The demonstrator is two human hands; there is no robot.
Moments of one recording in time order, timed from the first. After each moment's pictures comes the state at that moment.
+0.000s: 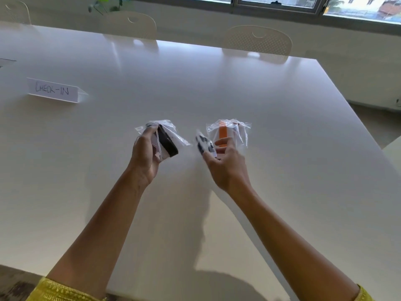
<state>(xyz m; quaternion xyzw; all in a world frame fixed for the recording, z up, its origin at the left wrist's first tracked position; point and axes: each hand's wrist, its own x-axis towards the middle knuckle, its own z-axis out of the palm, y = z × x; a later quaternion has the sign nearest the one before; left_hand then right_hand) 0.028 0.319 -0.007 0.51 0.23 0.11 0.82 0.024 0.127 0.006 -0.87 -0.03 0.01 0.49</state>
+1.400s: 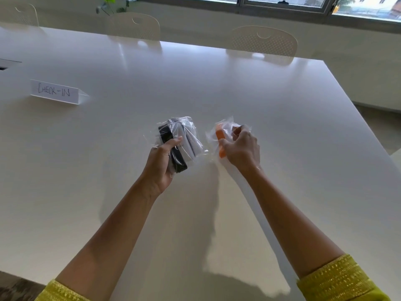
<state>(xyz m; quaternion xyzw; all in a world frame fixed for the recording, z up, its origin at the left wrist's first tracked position) 0.027 0.276 -0.008 0.49 0.19 0.04 0.85 0.114 0.102 -0.010 -0.92 0.02 -0.05 0.40</state>
